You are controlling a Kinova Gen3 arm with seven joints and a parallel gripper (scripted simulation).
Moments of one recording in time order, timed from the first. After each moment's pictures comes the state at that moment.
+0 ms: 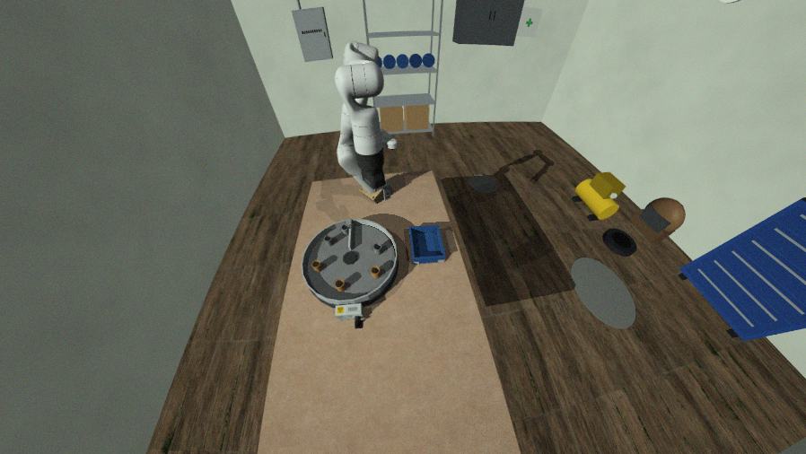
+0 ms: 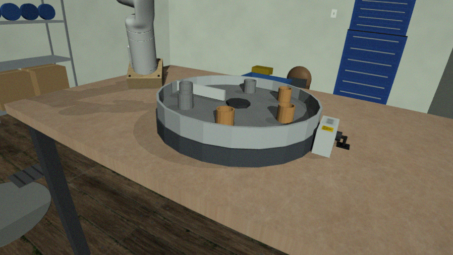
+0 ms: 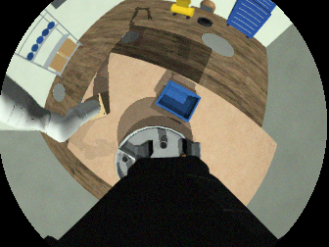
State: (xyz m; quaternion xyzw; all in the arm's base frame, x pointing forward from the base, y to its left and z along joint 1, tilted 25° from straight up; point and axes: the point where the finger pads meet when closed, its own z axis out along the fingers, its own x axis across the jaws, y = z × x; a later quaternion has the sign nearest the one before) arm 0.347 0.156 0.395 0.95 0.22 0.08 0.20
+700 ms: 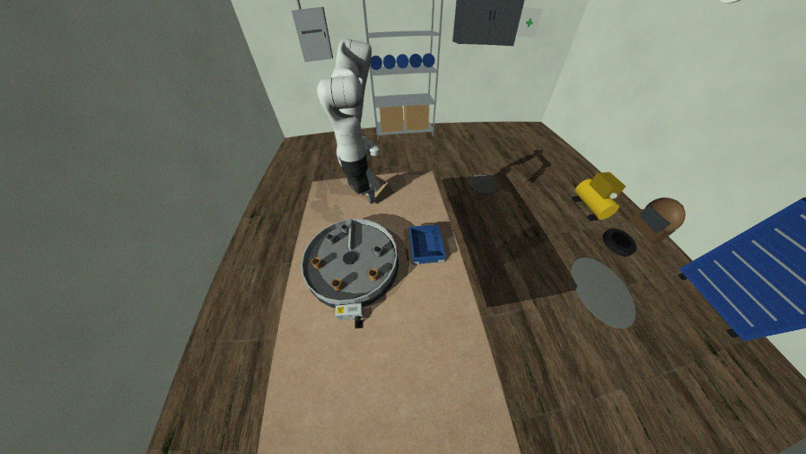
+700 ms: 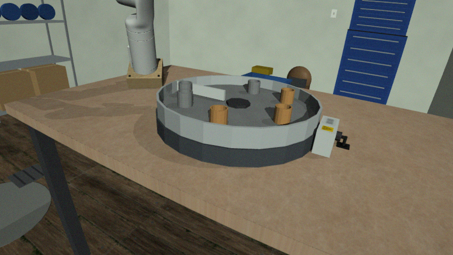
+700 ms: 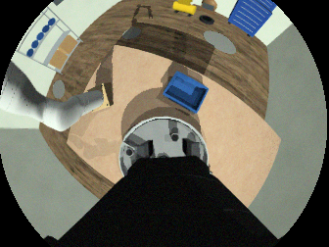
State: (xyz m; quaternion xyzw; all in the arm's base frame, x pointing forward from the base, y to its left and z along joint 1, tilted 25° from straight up) arm 0.331 0.099 0.383 0.95 0.22 0.08 0.20
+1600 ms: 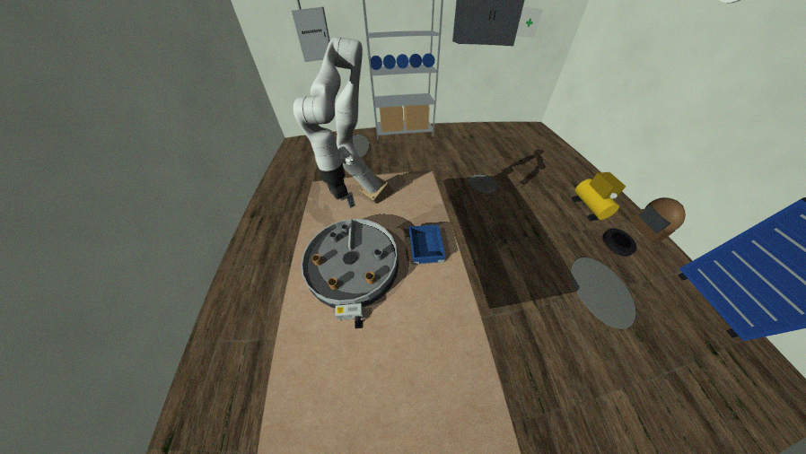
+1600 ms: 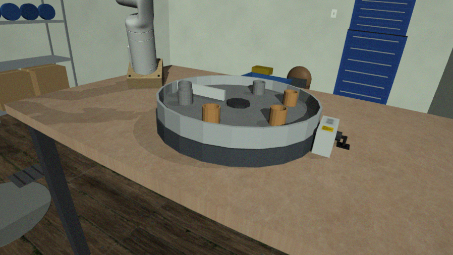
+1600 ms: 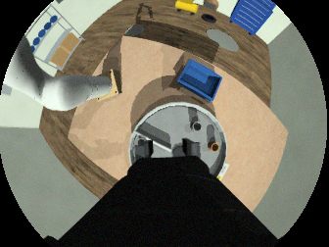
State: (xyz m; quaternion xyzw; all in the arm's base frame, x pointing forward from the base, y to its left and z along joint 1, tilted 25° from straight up) arm 0.297 0.011 0.360 0.95 0.21 0.08 0.20
